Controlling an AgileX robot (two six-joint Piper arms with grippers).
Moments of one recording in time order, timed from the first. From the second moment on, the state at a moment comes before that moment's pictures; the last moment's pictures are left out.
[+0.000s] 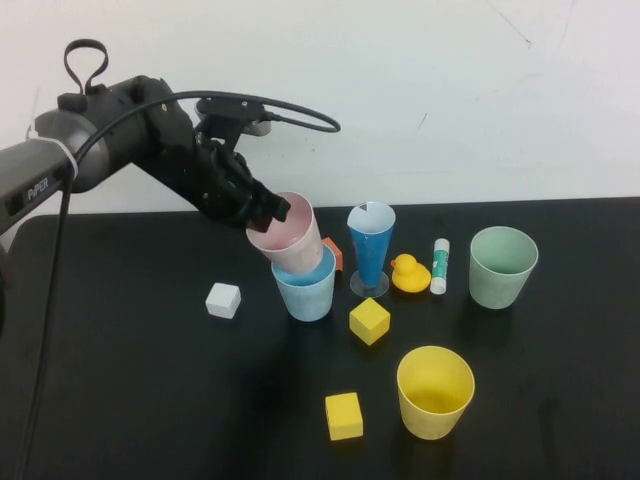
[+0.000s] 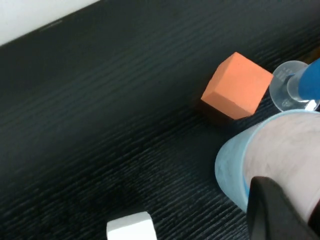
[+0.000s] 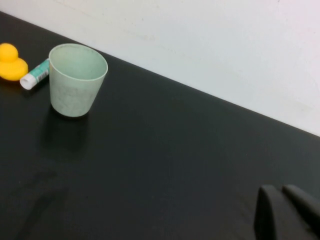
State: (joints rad) right arm -0.07 0.39 -0.25 0.12 0.35 -0.52; left arm -0.24 2.11 -1.73 -0.42 0.79 0.41
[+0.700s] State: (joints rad) right arm -0.05 0.47 -0.51 0.41 0.62 -0.86; left arm -0.28 2.02 -1.88 -0.39 0.84 0.48
